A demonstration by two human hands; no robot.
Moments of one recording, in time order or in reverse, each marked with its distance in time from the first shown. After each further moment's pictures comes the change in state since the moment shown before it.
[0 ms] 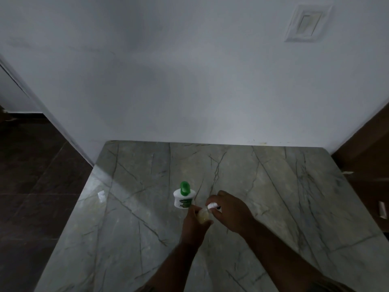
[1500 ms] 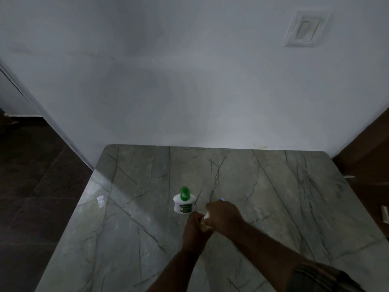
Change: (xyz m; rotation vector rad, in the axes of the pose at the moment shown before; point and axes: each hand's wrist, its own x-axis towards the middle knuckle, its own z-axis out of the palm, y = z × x) left_hand 0.004 -0.008 0.006 -0.015 -0.002 0.011; right_hand 0.023 -0.024 0.013 -0.292 -0.231 0.145
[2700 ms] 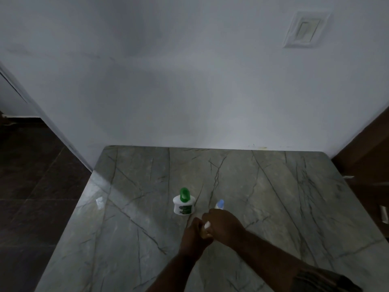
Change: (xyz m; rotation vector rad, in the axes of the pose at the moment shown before) left_hand 0.003 -0.022 0.000 0.106 -0.122 0.028; right_hand -0.001 0.012 0.025 0.124 -0.113 -0.080
